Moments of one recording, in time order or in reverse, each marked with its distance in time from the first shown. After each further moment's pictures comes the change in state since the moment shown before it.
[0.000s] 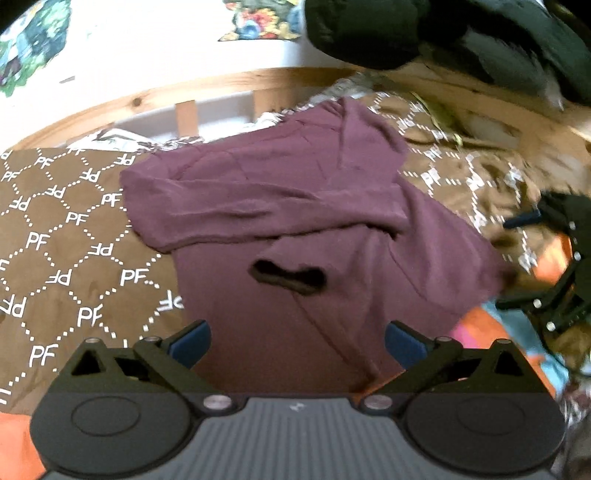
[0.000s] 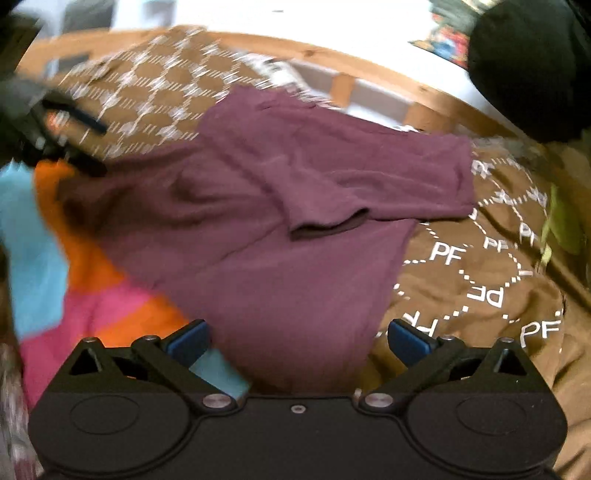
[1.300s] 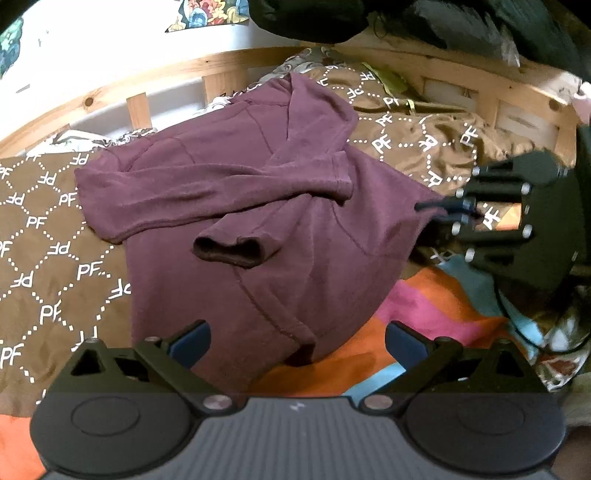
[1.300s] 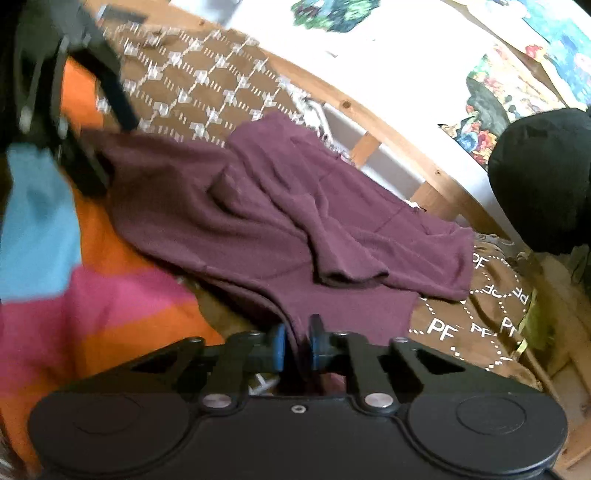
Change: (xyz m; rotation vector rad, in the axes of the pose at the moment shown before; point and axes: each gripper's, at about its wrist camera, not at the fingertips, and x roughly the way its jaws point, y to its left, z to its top) left arm 0.008 -0.035 -0.009 0.087 0.058 -0.067; right arm 0.007 0.045 0.005 -0.150 -0.190 -0.123
